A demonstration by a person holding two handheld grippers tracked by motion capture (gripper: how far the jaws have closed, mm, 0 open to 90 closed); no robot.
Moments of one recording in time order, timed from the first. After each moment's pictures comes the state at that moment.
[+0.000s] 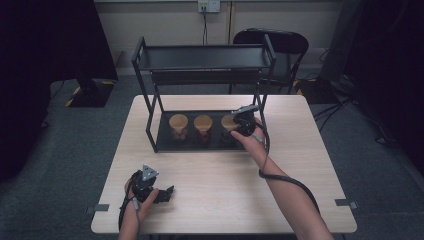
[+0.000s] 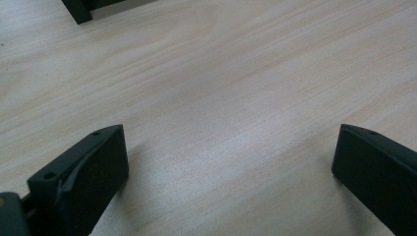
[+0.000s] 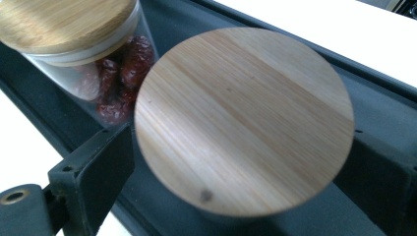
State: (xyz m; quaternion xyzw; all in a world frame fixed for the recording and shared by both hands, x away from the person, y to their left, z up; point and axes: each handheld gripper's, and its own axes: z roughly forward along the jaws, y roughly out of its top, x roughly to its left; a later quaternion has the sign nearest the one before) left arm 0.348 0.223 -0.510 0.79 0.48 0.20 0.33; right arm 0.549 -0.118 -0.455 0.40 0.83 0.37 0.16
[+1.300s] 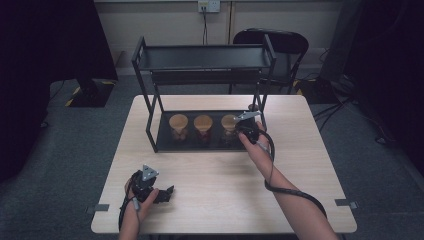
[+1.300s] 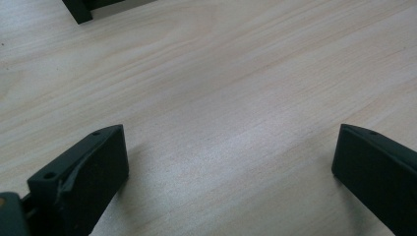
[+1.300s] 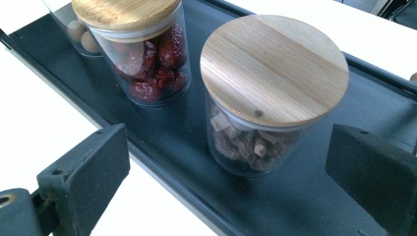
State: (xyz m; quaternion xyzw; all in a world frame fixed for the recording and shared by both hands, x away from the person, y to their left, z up) left arm 0.348 0.223 -0.510 0.79 0.48 0.20 0.33; right arm 0.507 -0.121 -0.441 0.40 0.82 0.37 0.18
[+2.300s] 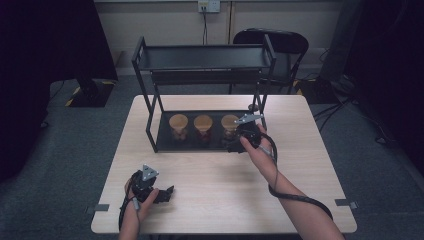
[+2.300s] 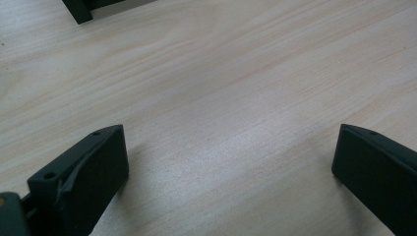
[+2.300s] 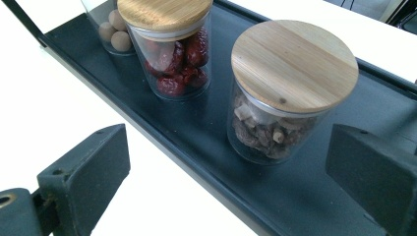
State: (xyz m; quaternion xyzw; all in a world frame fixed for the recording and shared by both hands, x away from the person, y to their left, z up) left arm 0.348 0.223 -0.510 0.79 0.48 0.20 0.33; right arm 0.487 -0.123 -0.431 0.38 0.82 0.38 0.17
